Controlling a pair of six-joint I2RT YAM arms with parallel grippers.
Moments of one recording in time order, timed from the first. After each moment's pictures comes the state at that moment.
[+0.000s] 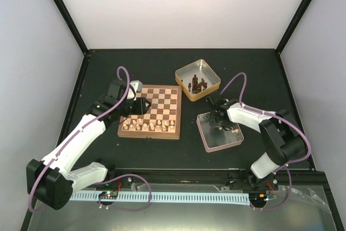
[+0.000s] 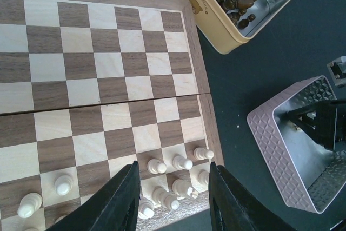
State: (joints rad) left arm -0.40 1.08 0.88 -0.59 0.24 -0.44; right arm 0.54 1.59 0.83 -0.61 0.22 0.60
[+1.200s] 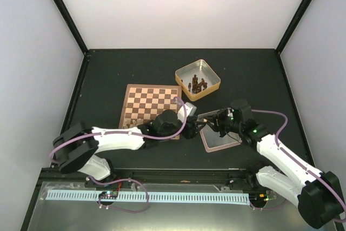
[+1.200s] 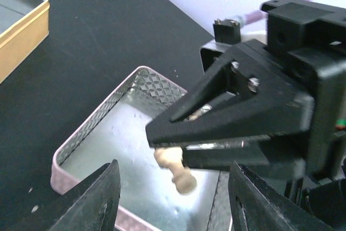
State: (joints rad) left arm -1.04 1.43 0.65 0.46 0.05 -0.46; right arm 0.48 0.94 0.51 -0.23 -0.40 1.64
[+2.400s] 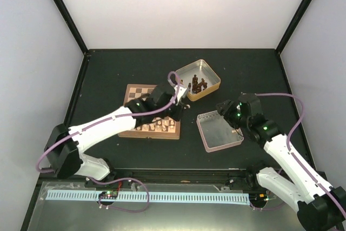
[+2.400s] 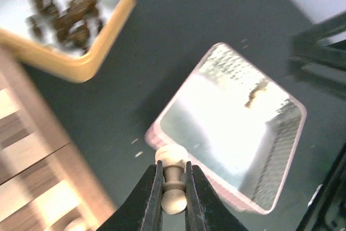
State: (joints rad) left arm -0.90 1.40 1.02 -0.24 0.09 -0.36; right arm 0.42 0.85 0.67 -0.48 -0.16 1.14
